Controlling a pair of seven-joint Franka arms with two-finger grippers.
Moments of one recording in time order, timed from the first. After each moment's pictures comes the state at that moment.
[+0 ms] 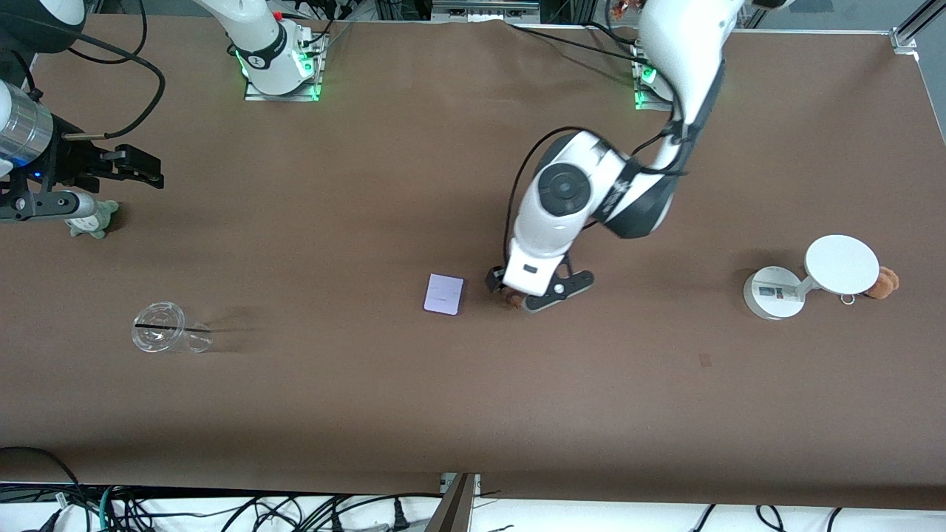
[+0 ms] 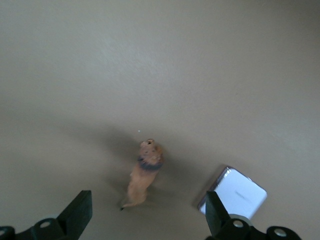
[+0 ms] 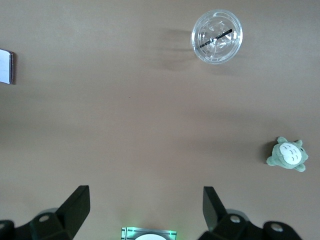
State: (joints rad) left arm -0.57 0.72 -0.06 -1.36 0.01 2.14 -1.09; right arm 0.20 0.11 -0.15 -1.50 -0.01 1.47 -0.04
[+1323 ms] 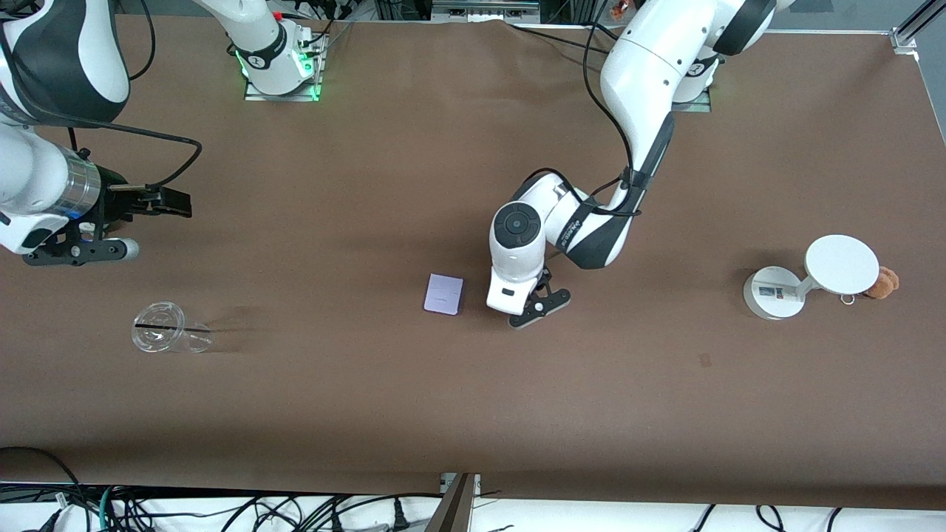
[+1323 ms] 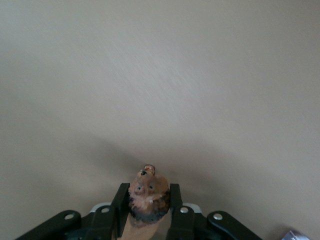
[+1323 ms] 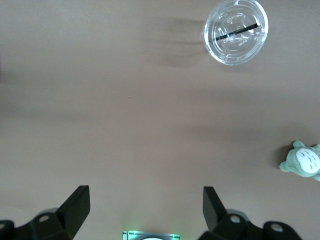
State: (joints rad) left arm -0.59 0.88 -0.02 -1.29 0.16 2.15 -1.19; right arm 0.20 0.23 -0.15 -1.50 0.02 1.51 -0.03
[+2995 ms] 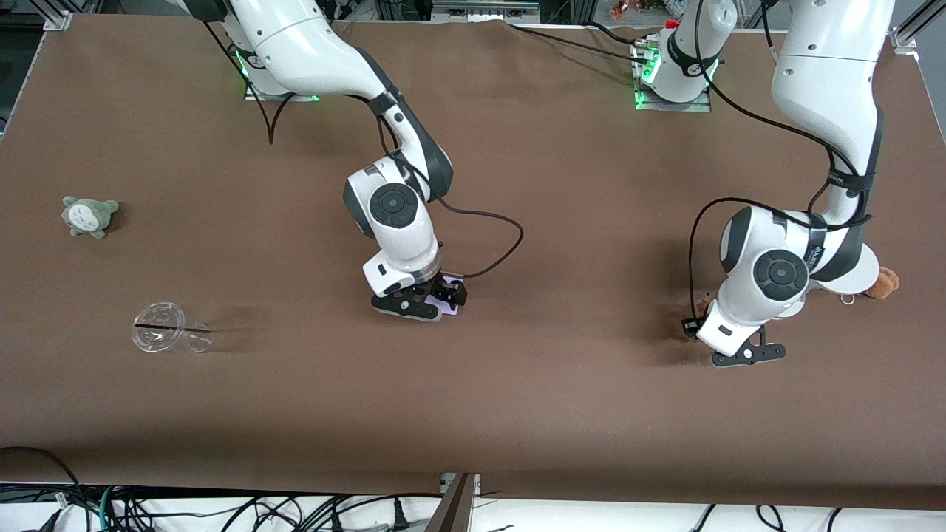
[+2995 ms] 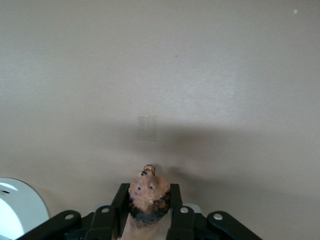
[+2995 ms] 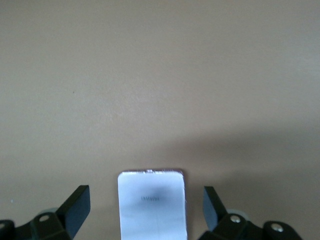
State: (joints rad) left arm -0.09 0.62 0.01 -1.70 0.18 2.34 -0.35; right arm 0.72 0.81 -0.13 -1.41 0.06 2.43 0.83
